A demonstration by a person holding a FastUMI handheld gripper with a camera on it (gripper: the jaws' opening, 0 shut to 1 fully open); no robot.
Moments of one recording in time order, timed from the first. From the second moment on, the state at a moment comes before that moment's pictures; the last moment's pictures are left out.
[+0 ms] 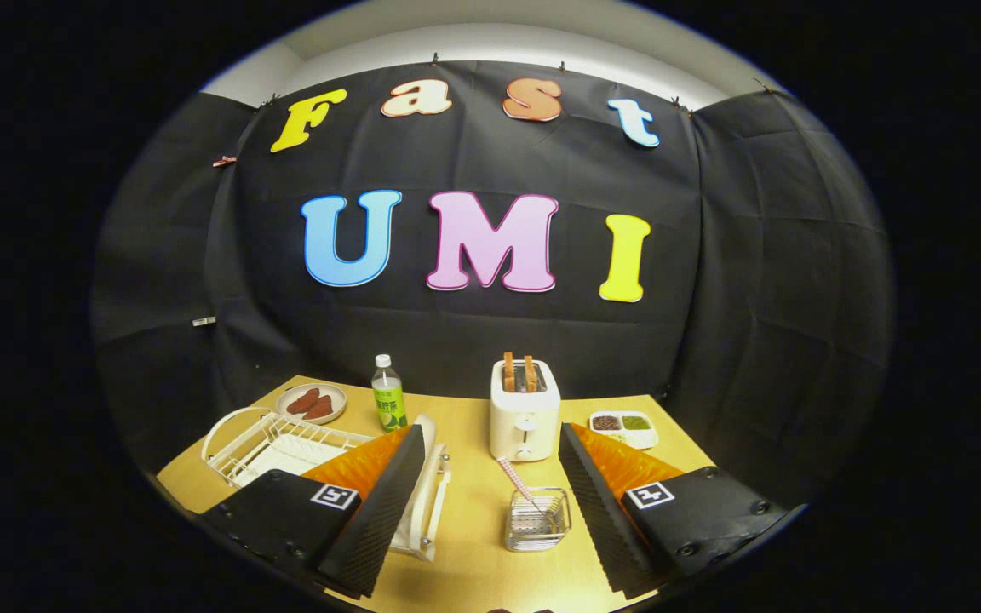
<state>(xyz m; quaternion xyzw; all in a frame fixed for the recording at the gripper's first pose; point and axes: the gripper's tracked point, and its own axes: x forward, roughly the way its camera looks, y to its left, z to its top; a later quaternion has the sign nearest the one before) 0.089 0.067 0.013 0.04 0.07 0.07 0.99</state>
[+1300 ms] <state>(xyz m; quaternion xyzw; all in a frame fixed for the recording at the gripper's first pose) 0.182 0.162 -0.119 0.11 0.36 0.08 0.92</state>
